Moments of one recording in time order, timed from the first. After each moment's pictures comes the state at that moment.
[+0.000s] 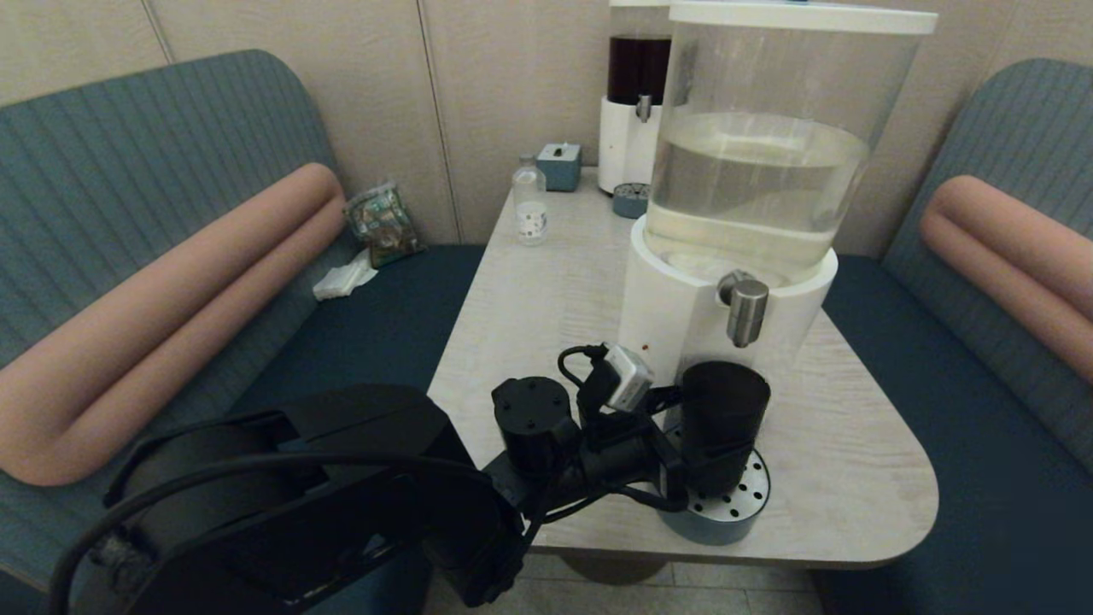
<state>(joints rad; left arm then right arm) -0.76 2.37 -1.05 -1.52 -0.50 -0.11 0.00 0.00 0.00 0.01 0.02 -0.03</state>
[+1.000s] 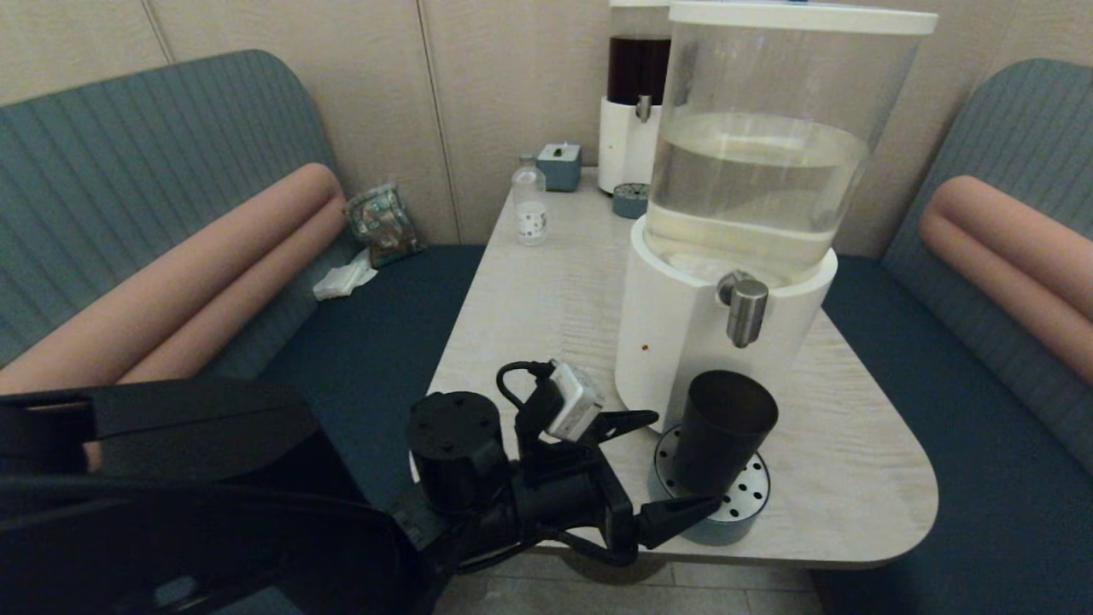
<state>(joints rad) -0.75 2.11 -0.66 -1.52 -0.50 -0.10 0.00 0.00 0.00 0.01 0.02 -0.03</state>
